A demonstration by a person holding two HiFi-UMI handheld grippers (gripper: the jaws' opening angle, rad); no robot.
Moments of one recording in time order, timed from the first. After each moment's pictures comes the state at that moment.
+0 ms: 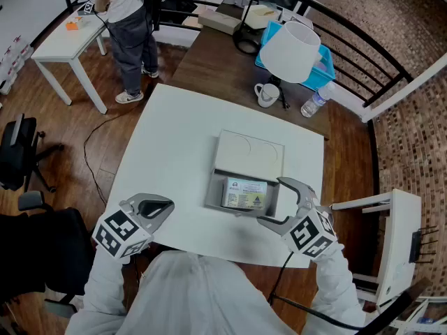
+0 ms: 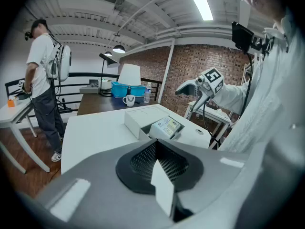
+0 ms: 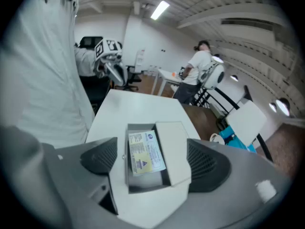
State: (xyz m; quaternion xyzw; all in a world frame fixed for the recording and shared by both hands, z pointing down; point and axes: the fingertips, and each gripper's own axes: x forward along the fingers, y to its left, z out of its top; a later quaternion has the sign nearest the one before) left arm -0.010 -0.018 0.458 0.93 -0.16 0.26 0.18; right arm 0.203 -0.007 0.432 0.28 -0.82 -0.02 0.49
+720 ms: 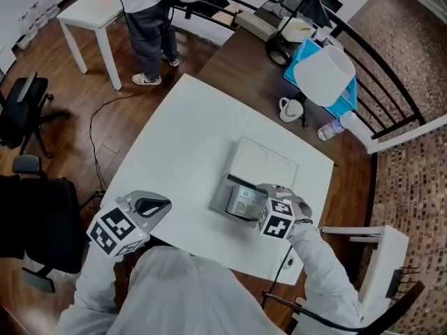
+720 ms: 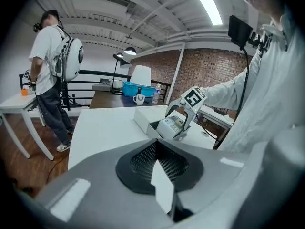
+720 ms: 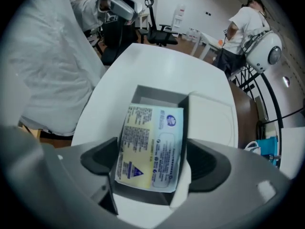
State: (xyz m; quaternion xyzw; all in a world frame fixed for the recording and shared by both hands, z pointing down) left arm -0.054 -0.021 0.471 0.92 -0.21 0.25 0.20; right arm 0.177 -0.023 0.575 0.06 -0.74 0.02 0.67
